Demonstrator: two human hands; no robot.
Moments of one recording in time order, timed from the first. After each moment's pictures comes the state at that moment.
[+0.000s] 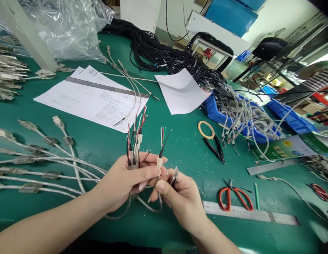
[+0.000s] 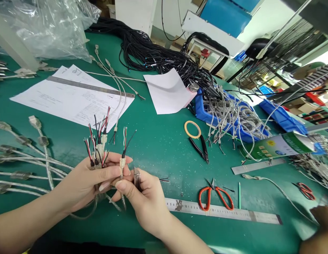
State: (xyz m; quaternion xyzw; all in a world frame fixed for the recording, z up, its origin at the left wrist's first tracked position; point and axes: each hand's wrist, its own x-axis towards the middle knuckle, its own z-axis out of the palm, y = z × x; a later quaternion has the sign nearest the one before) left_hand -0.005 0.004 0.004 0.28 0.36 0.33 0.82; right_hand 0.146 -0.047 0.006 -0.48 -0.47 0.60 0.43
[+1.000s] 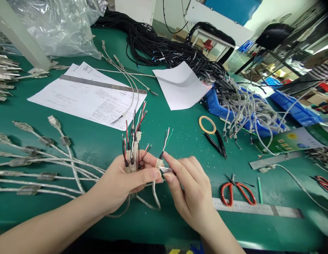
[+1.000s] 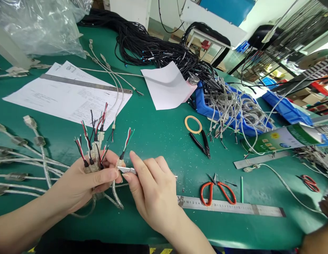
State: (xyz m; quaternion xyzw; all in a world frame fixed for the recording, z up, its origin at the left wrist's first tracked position) left_hand -0.008 0.003 0.004 0.30 0.36 0.32 0.83; right_hand 0.169 -0.045 0.010 -0.50 -0.81 0.04 0.32
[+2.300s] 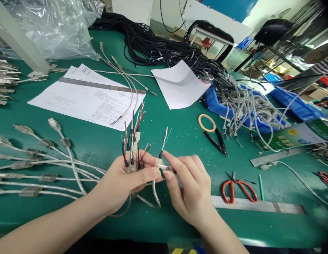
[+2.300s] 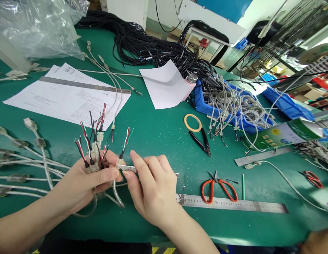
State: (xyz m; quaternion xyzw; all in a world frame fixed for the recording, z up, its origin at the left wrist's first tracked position) left_hand -0.006 0.000 0.005 0.30 0.38 0.32 0.81; right_hand 0.167 -0.044 0.007 -0.50 -0.80 -0.02 0.33
